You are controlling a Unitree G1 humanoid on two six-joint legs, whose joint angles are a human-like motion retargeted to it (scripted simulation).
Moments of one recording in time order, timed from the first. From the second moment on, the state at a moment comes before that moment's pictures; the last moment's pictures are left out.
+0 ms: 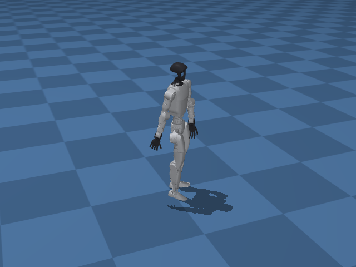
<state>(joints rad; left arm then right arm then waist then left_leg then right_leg) -0.20 0.01 0.12 1.63 -0.21 0.06 -0.03 0.18 -0.21 -0.32 1.53 -0.62 0.09 0.02 -0.27 0.04 0.03 0.05 0.00 0.29 0.04 -0.16 -0.02 0.02 -0.02 -0.32 0.00 0.02 0.00</state>
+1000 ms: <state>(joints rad) 0.20 0.11 0.25 1.67 -0.02 0.18 -0.13 -0.42 -0.03 -0.06 1.35 -0.43 -0.04 0.20 0.08 -0.10 0.07 -0.60 0.17 0.35 1.15 0.03 0.00 0.03 -0.14 -0.24 0.09 -0.04 -0.11</state>
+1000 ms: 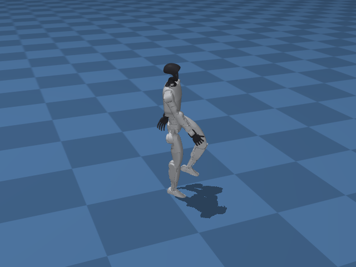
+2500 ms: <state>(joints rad) -0.30 -0.01 0.04 1.62 -0.21 0.01 0.09 0.13 -0.15 -0.29 1.42 -0.61 0.07 0.07 -0.13 -0.02 0.09 0.08 -0.06 0.35 0.05 -0.25 0.04 0.02 -0.11 -0.31 0.07 0.07 0.08</state>
